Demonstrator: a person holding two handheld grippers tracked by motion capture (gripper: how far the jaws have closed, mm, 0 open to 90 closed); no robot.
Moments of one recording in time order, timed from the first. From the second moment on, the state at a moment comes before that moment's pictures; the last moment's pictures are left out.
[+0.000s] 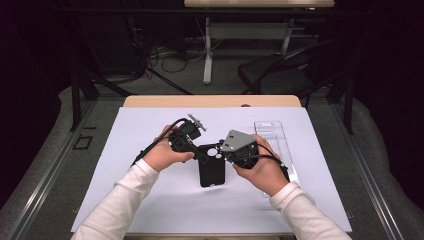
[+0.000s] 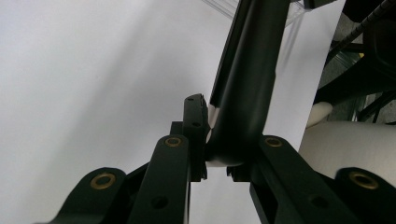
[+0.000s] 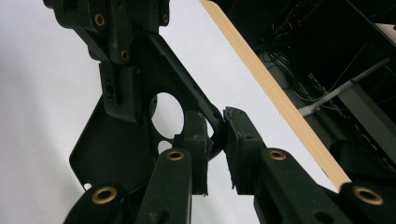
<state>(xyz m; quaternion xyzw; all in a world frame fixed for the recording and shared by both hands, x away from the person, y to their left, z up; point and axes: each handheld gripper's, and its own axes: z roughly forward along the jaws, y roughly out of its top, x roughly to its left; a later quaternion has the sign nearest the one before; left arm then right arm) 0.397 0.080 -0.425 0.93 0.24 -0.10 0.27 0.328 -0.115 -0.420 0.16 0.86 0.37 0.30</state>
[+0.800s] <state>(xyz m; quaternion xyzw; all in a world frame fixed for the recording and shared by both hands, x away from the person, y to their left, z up) 0.396 0.084 -0.425 0.92 0.24 -0.09 0.29 0.330 -0.116 -0.417 0.16 0.86 0.38 0.30</state>
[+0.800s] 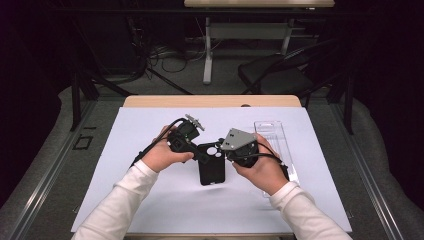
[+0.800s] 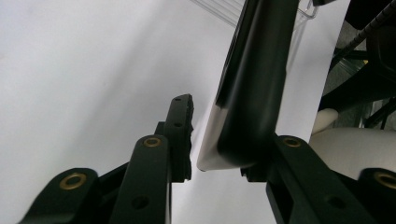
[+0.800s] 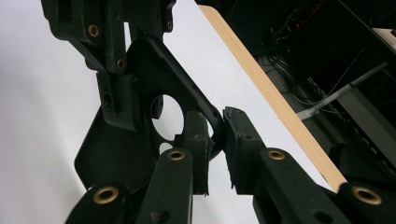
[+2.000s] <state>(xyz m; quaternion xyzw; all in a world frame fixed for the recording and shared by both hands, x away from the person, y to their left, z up) 0.373 0.112 -0.432 0.89 0.24 0.03 0.38 0.341 -0.138 -0.405 0.16 0.84 0.41 0.32</state>
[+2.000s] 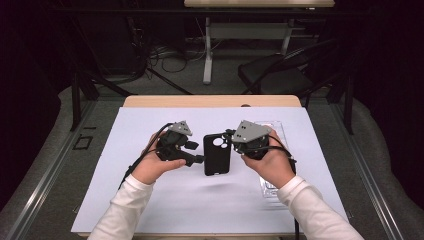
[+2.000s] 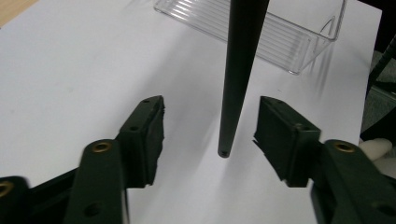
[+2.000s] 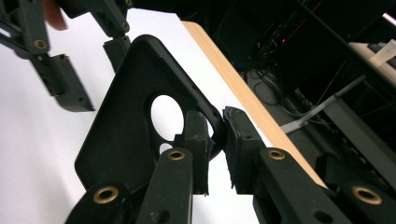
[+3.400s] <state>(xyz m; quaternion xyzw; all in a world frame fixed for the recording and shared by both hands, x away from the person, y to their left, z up) 0.384 0.141 -0.439 0.85 0.30 0.01 0.44 0.363 -0.175 -0.390 0.16 0.81 0.43 0.37</state>
